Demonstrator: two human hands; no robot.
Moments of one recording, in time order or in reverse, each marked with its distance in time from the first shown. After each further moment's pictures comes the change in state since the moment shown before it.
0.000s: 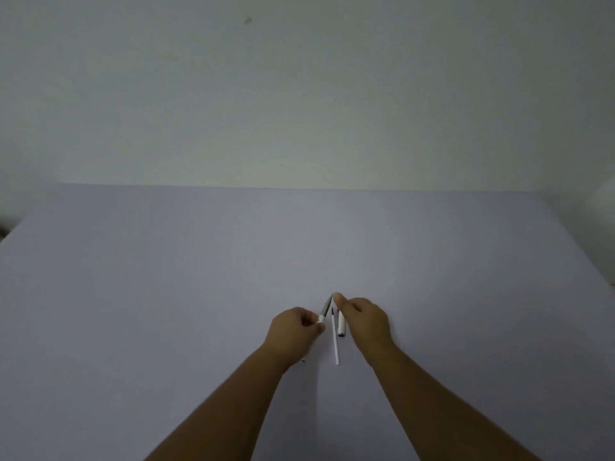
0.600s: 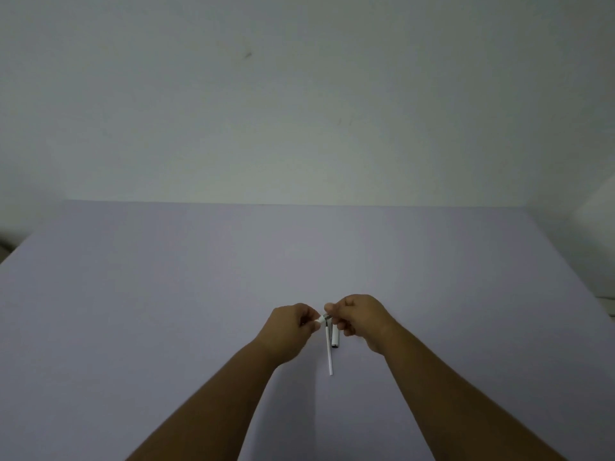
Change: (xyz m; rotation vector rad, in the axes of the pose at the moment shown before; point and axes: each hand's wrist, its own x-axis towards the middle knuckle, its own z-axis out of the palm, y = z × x) left_hand -0.003 0.024 -0.018 0.229 -0.022 0.243; right_hand 0.002 -0.030 -0.037 0.229 -0.366 -0.006
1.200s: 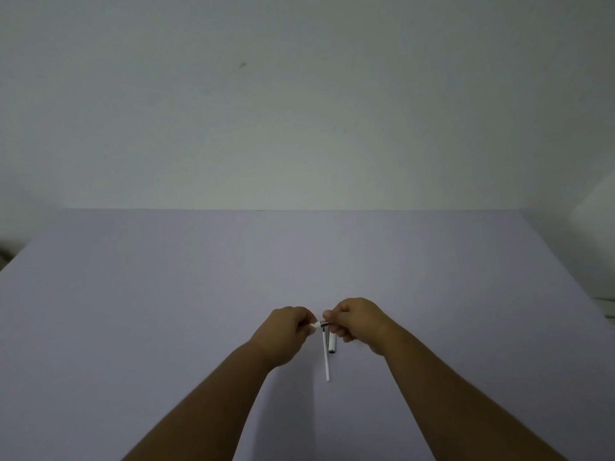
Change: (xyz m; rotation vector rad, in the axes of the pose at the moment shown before) left_hand 0.003 0.003 -0.006 0.202 -0.017 0.104; right_hand -0.001 -0.005 -0.006 -0.189 -0.052 -0.017
